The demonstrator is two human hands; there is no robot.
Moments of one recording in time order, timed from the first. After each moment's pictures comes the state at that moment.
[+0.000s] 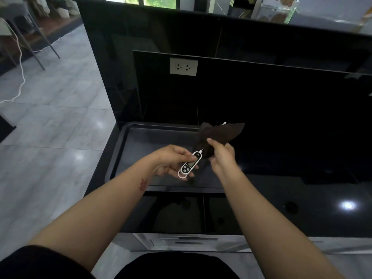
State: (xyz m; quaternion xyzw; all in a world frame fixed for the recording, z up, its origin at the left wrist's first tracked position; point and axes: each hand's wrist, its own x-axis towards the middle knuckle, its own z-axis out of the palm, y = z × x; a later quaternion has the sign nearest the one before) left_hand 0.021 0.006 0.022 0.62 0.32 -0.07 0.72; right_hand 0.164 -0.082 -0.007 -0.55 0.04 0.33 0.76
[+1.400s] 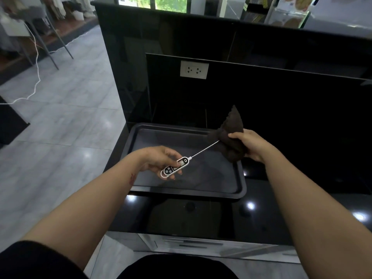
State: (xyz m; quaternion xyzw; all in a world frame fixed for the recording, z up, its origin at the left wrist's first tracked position) left_hand -0.015 0.055 0.019 0.69 0.32 -0.15 0.63; right_hand 0.254 -0.095 0.030 -0.75 -0.21 0.42 0.46
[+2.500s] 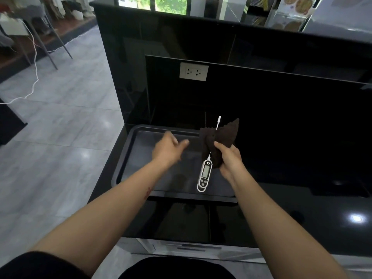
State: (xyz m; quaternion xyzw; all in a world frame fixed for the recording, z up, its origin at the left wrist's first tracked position) left_hand 0.026 0.025 0.024 0.71 0.49 0.16 0.47; right_hand 0.176 -0.074 -0.006 -0.58 -0.03 0.38 0.72
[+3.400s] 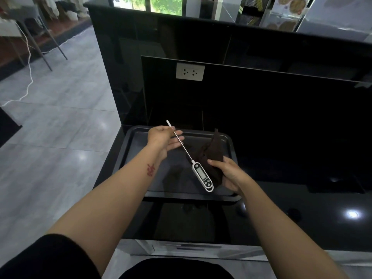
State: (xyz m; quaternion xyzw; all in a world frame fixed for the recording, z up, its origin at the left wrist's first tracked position) left_hand 0.042 0.057 0.031 0.42 0.46 0.28 0.73; right_hand 0.175 -0.115 -0.014 -0.59 -0.13 0.54 0.59
